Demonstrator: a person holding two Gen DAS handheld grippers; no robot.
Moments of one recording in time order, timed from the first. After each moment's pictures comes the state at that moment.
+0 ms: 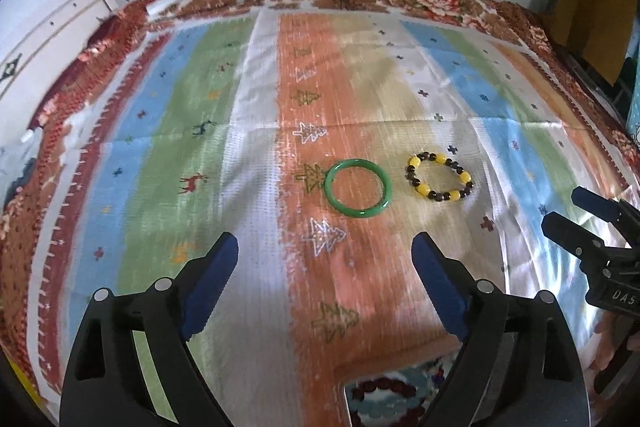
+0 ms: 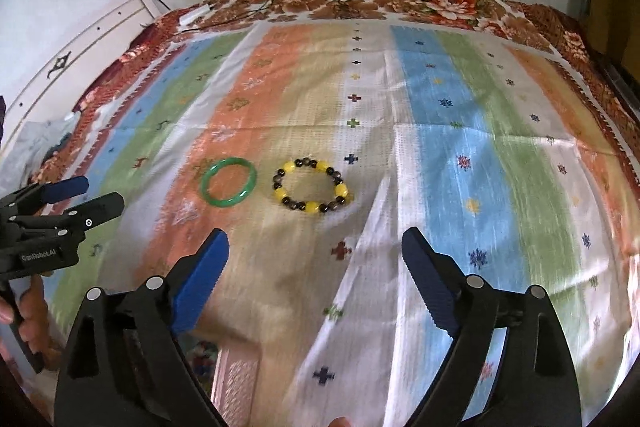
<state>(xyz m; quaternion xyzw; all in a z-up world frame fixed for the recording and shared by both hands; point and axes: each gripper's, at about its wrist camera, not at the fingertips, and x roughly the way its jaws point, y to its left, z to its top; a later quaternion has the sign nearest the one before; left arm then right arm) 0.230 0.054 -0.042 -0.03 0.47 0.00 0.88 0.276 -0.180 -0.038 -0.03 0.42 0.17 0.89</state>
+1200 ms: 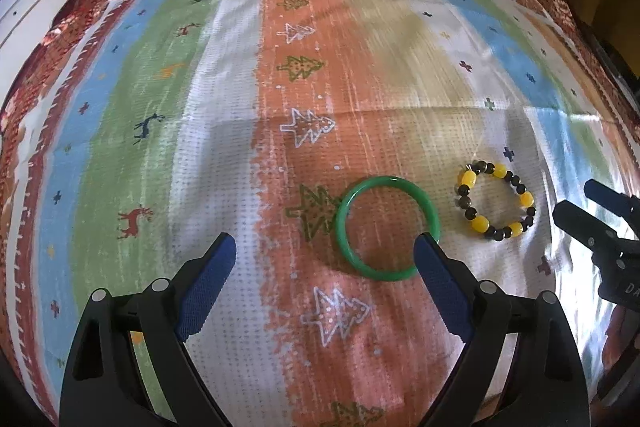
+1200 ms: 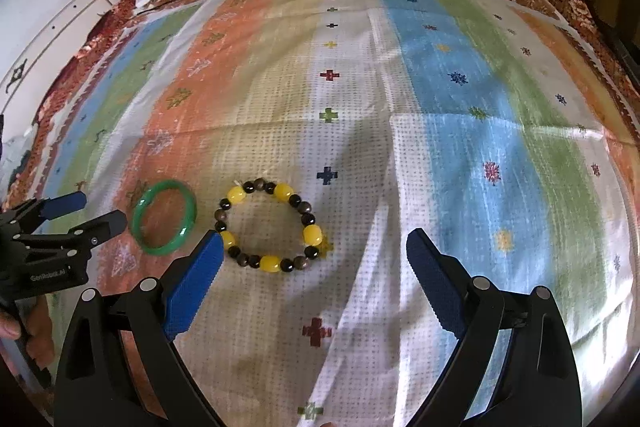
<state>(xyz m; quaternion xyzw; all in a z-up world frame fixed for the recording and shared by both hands) 0.325 0.060 -0.107 -0.03 0.54 -0.01 0.84 0.366 -0.164 -0.086 -0.02 0.49 0.12 0.86</state>
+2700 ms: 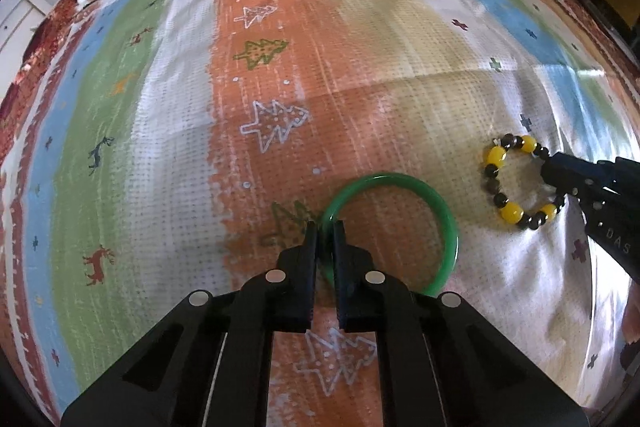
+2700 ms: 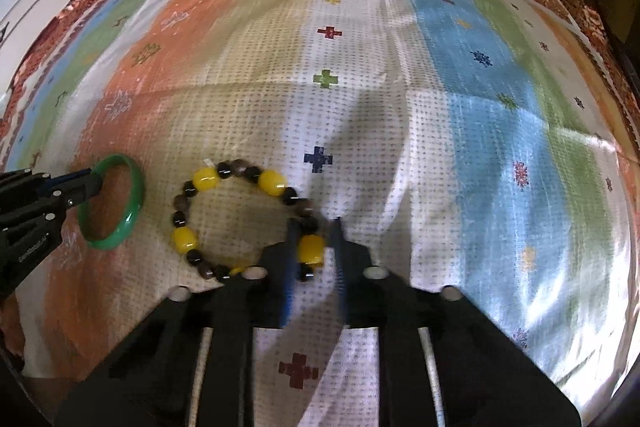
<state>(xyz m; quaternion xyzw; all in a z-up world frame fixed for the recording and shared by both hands) 0.345 0.045 -0.141 0.03 0.56 -0.04 0.83 0.388 -0.148 -0.128 -0.07 0.52 0.11 0.84</state>
